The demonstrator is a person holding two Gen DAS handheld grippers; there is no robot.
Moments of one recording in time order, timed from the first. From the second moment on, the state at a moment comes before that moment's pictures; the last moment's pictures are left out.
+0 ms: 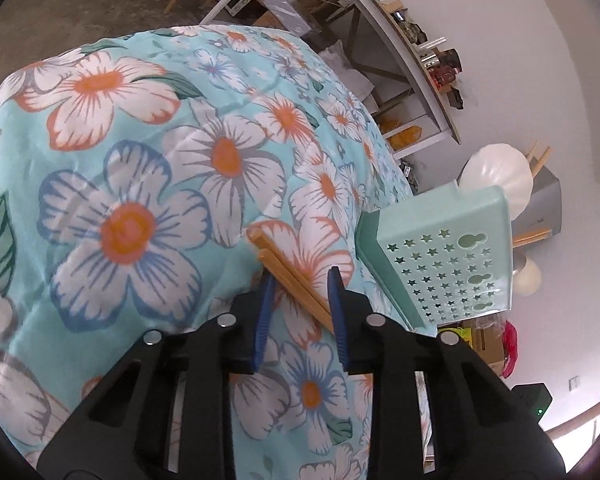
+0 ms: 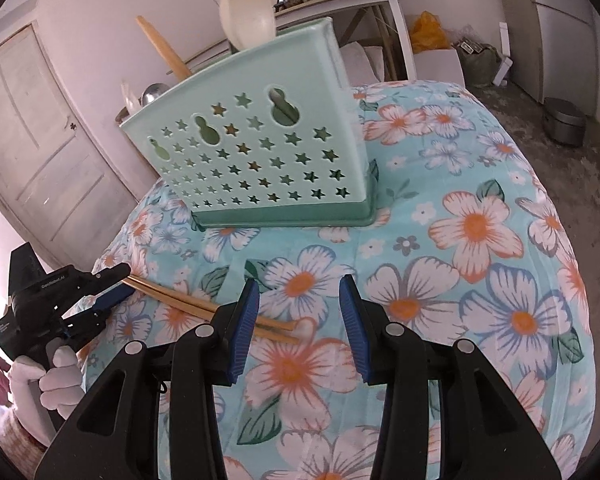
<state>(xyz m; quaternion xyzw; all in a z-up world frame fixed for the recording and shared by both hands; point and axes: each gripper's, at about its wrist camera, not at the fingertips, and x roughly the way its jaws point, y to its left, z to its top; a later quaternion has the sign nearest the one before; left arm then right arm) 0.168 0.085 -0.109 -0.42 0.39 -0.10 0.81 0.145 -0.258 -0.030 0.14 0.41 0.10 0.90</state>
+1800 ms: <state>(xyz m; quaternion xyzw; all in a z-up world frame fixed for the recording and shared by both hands) 0.138 -0.126 -0.062 0.14 0.39 -0.33 0.85 0.130 -0.343 -0.070 0.36 0.42 0.14 0.82</state>
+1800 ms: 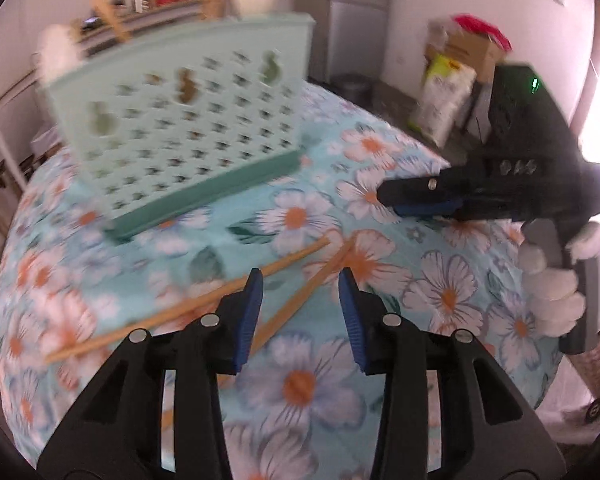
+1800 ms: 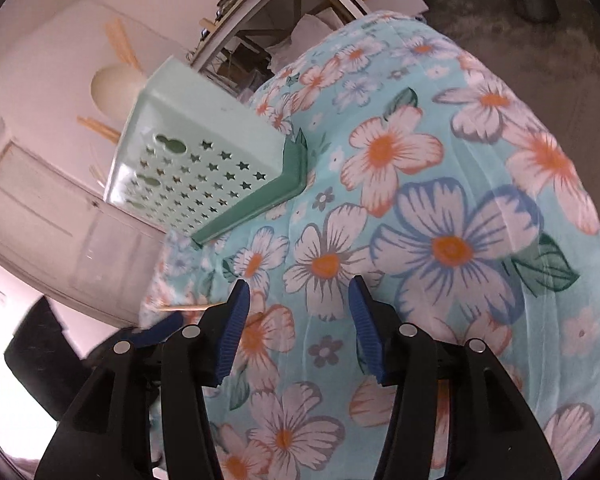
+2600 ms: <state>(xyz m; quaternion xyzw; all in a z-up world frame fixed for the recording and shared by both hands) 0.132 -0.073 -0.062 -0.03 0.48 -0.31 0.82 0.132 -0.346 -0.075 0.35 0.42 0.14 0.82</state>
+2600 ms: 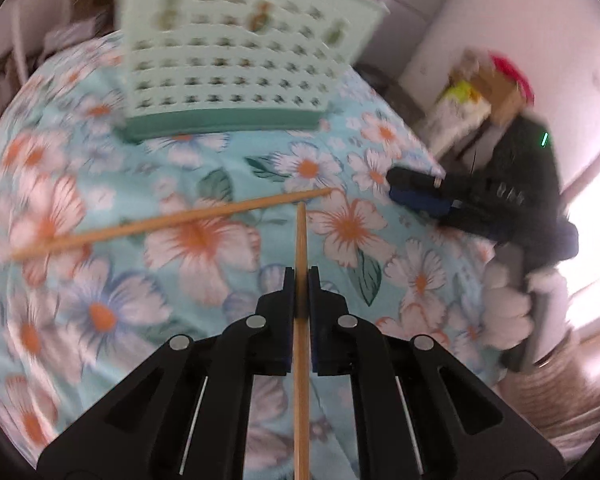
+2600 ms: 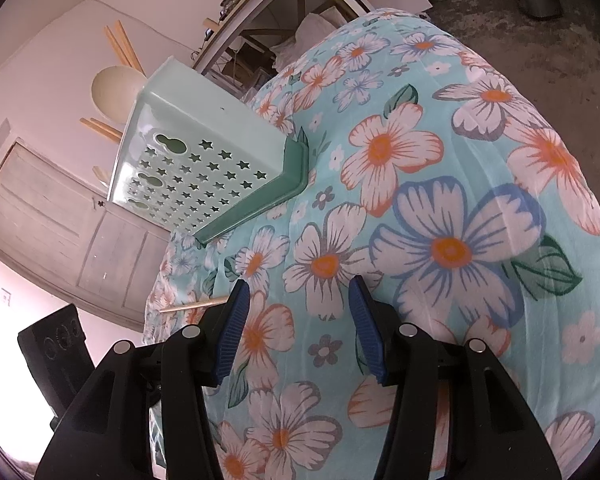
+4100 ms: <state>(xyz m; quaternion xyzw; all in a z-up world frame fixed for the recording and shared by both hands) 0.099 0.139 -0.085 -0.32 0.38 -0.04 0.87 0.175 -0.194 -0.023 0.07 0.45 0.22 0.86</state>
